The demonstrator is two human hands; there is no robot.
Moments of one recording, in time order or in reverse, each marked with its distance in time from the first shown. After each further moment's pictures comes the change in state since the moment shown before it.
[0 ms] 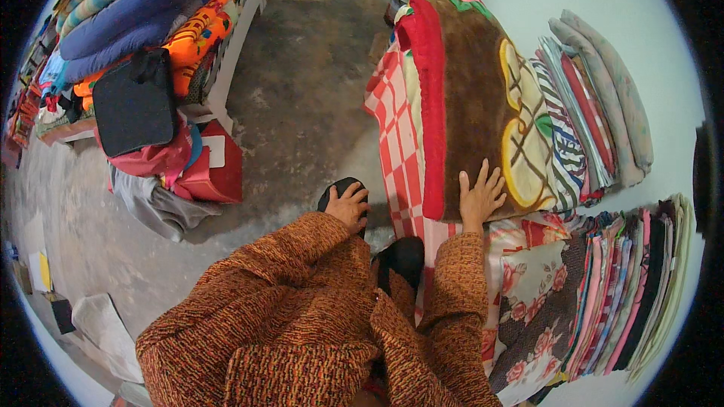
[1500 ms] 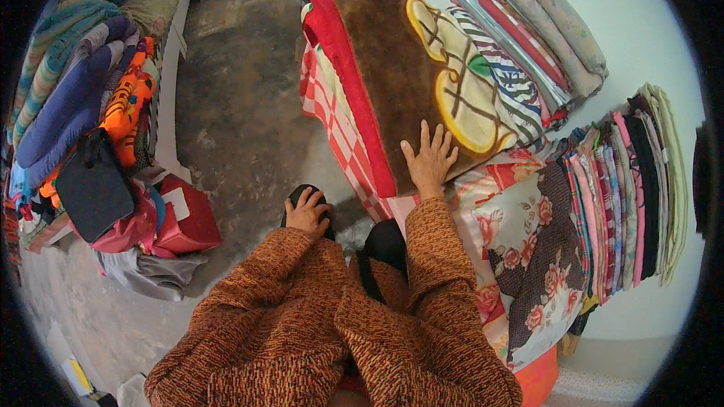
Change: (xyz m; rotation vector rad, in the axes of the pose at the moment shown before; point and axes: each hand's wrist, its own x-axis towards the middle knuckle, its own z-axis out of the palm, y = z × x) left_hand 0.003 -0.003 0.008 -0.014 0.028 0.015; right_hand -0.002 -0.001 -0.009 0.133 -0.002 0.040
